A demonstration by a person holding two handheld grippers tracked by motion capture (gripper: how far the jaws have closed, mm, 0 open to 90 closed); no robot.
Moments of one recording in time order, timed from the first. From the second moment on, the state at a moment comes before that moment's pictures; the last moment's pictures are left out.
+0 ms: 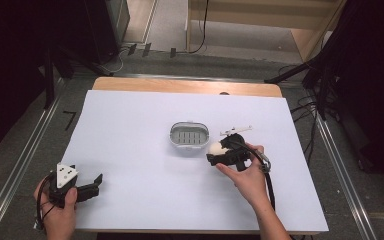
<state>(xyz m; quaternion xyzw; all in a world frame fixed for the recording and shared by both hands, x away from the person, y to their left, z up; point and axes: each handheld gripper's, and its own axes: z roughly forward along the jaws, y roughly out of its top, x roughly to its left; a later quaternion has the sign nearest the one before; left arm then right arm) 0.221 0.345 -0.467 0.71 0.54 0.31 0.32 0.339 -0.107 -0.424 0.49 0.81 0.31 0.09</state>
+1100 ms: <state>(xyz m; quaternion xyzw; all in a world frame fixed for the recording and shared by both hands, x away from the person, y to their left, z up) 0.221 0.345 -0.467 0.71 0.54 0.31 0.32 0.359 -0.075 -0.401 0.48 0.81 0.32 0.09</state>
